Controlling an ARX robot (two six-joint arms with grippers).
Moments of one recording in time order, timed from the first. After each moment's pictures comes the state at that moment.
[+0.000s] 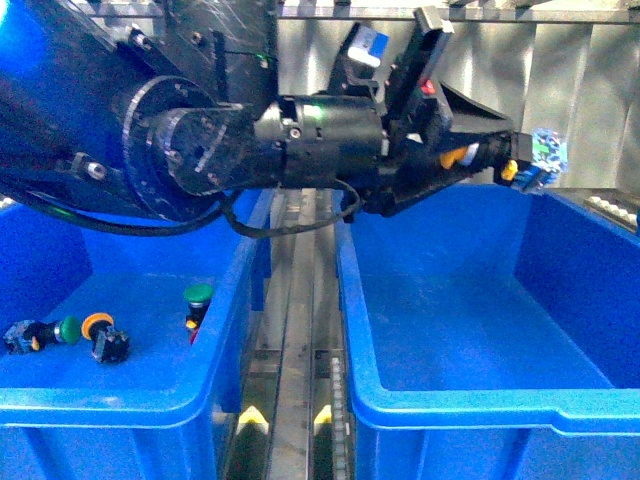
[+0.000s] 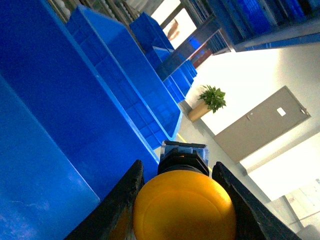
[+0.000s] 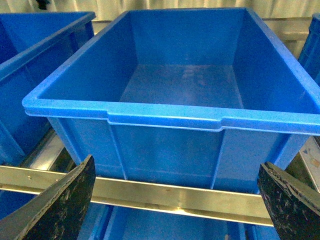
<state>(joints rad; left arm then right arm) -0.44 2.02 1.56 0.62 0.91 -0.75 0.00 0.00 0.02 0.00 0.00 0.00</state>
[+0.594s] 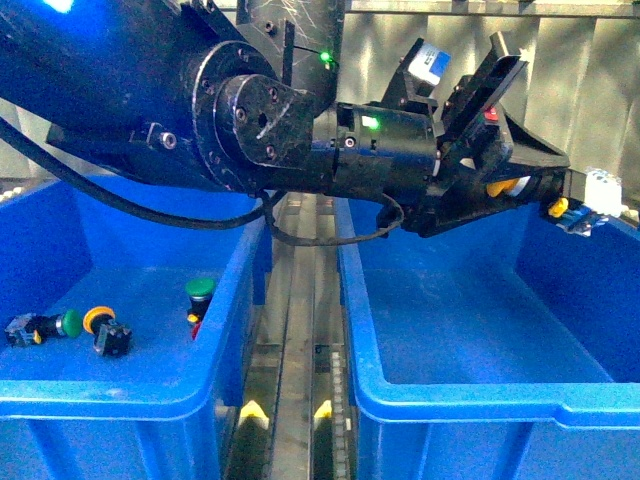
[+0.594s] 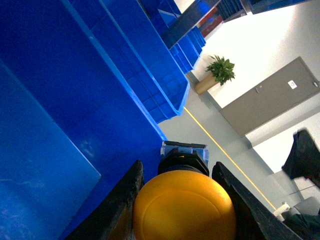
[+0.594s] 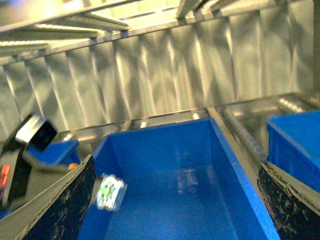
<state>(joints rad) -0.51 2.05 1.66 0.36 0.91 -0.59 -0.24 0.66 0.40 0.60 -0.08 0.26</state>
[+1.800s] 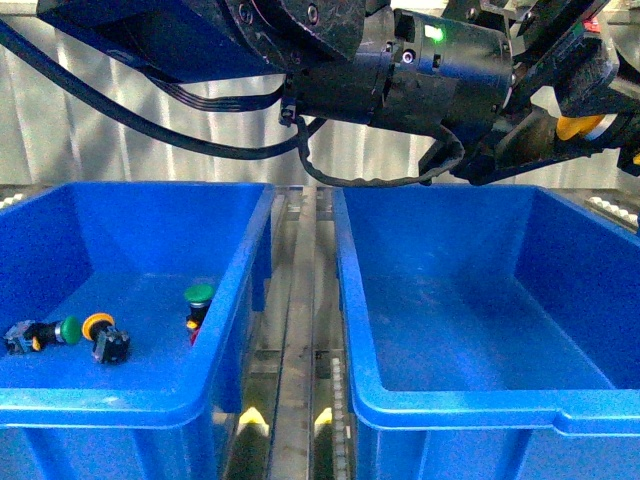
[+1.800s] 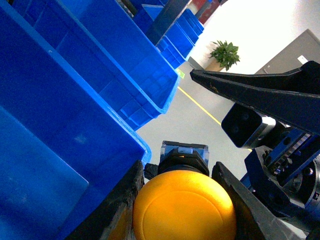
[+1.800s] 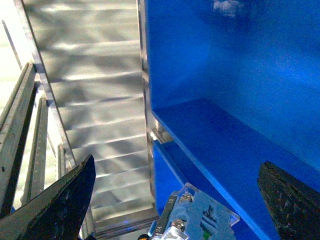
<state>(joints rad) -0.59 1.97 1.73 0.18 0.87 -0.45 0.04 1.10 0.93 0.00 0.14 1.61</state>
